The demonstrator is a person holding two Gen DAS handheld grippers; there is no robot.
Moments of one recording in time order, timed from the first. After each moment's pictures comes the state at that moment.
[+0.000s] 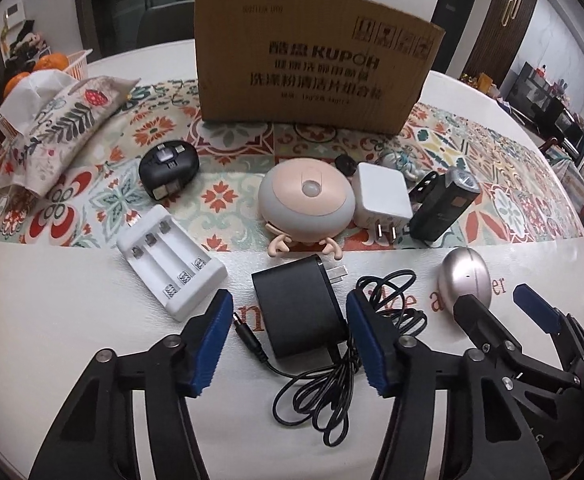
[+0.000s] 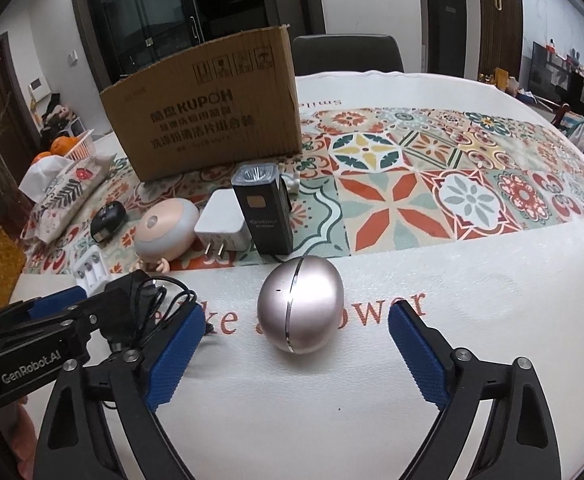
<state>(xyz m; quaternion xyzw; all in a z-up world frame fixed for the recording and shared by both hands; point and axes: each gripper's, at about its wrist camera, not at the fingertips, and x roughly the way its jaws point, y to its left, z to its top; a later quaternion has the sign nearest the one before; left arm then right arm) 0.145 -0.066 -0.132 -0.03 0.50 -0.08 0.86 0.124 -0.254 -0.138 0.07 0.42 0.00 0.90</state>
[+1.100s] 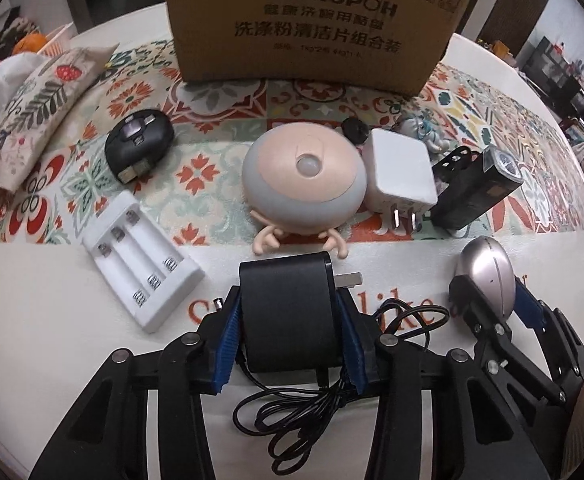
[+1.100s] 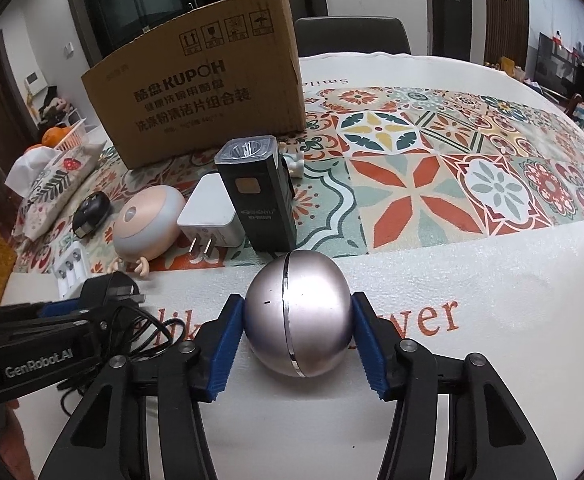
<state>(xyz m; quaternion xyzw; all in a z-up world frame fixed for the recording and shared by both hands) 0.179 -0.085 -0.153 -0.01 0.57 -0.06 0.82 0.148 -0.250 -0.163 0.08 0.44 0.01 0.90</state>
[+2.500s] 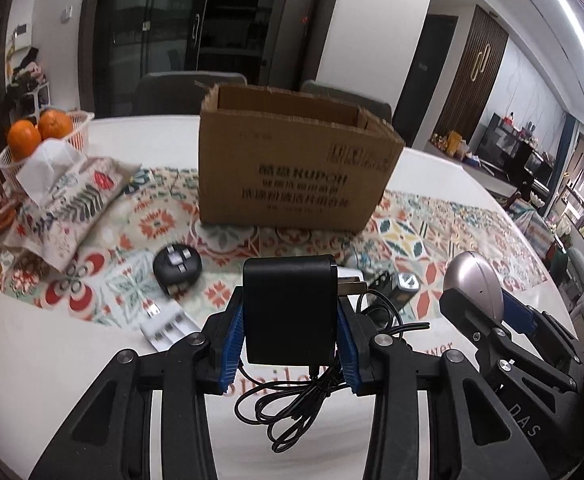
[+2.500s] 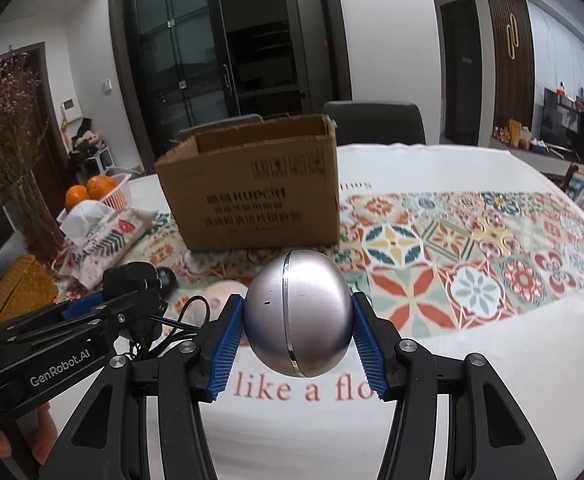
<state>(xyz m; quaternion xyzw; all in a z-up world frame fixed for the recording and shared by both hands) 0.142 -0.045 -0.054 -0.06 0.37 -0.12 0.92 0.120 -0.229 -0.063 0.06 0.32 0.03 0.94</state>
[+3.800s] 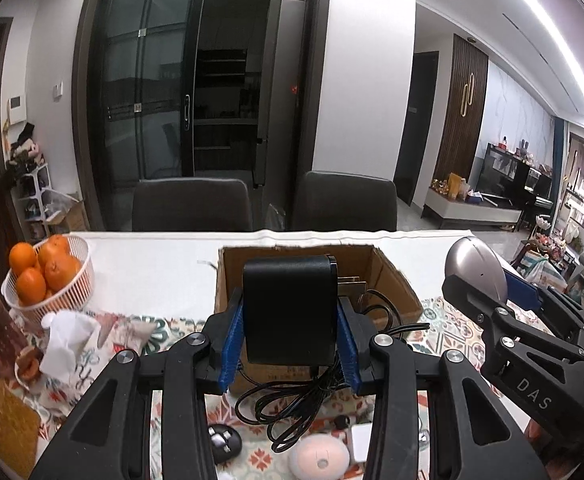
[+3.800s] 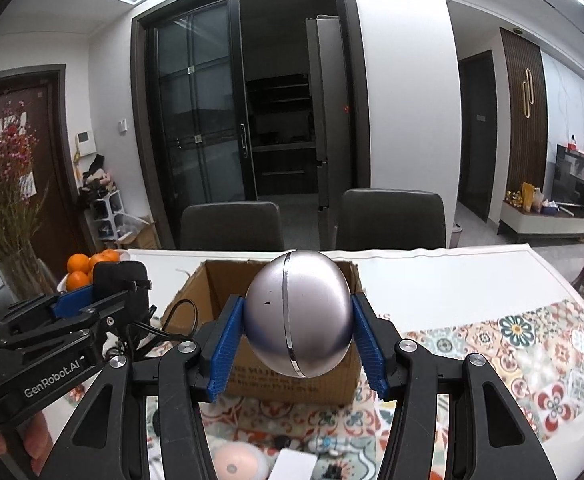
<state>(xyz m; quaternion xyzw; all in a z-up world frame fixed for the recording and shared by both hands) 0.247 -0.038 0.060 -0.01 0.27 -0.11 0.96 0.229 -0.216 0.045 0.03 0.23 0.05 0.97</state>
